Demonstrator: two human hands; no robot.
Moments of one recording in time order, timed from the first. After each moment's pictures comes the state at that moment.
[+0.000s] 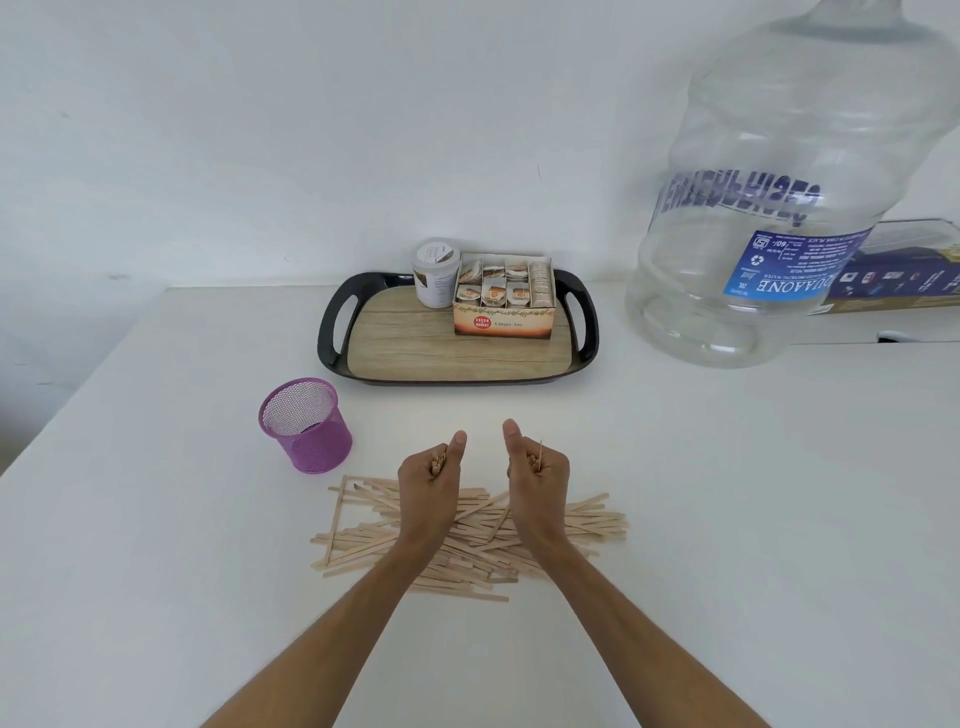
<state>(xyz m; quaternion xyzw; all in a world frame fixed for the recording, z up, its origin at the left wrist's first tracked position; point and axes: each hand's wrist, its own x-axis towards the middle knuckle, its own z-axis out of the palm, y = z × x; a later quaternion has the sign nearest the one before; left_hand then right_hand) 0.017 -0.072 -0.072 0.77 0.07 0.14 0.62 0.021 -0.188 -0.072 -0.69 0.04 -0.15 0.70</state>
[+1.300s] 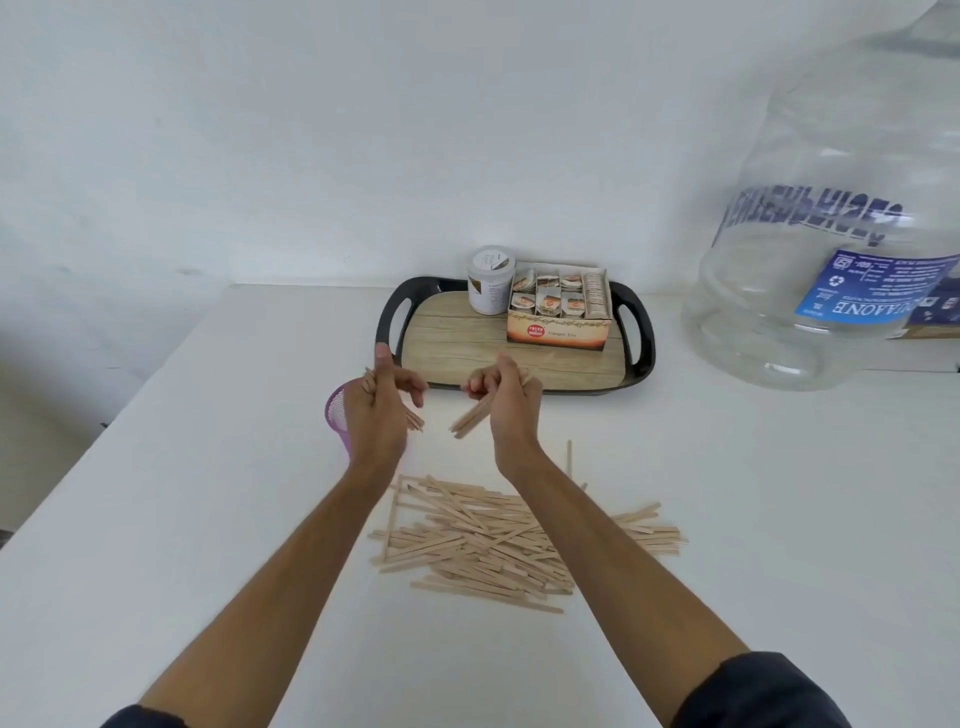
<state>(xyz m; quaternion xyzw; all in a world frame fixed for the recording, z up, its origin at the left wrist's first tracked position) 0.055 0.029 0.003 0.70 0.12 0.26 0.66 0.088 -0.098 -0.007 -0.55 0.04 -0.01 0.84</state>
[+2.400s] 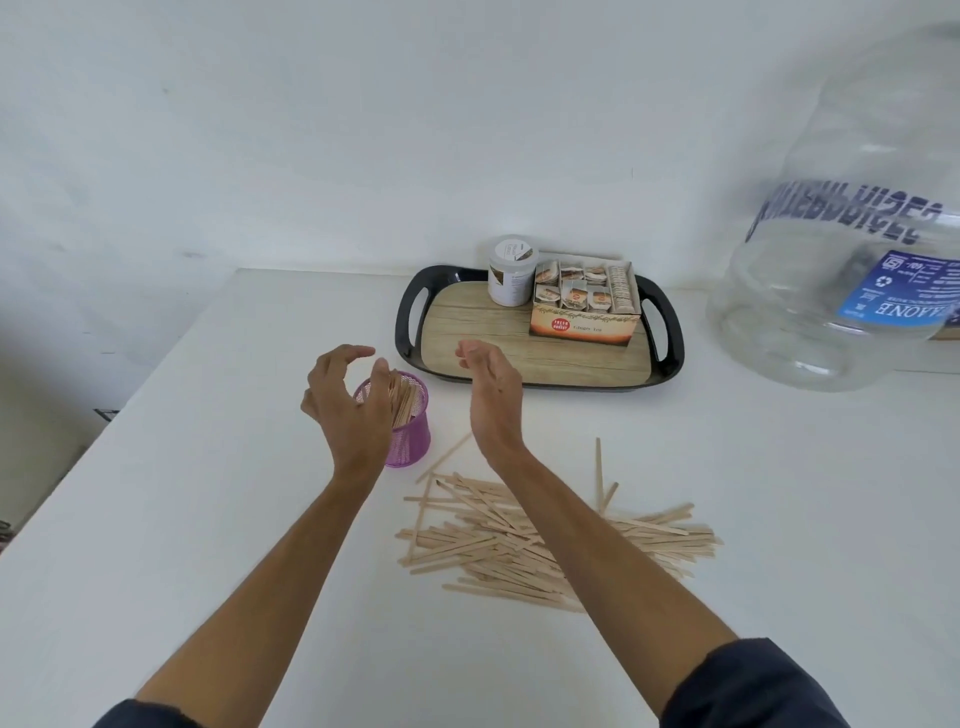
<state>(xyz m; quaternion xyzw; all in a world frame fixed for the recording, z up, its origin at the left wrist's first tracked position) 0.053 0.086 -0.006 0.78 0.16 0.35 0.49 0.093 -0.039 -0.016 -0.67 0.00 -0.05 0.74</state>
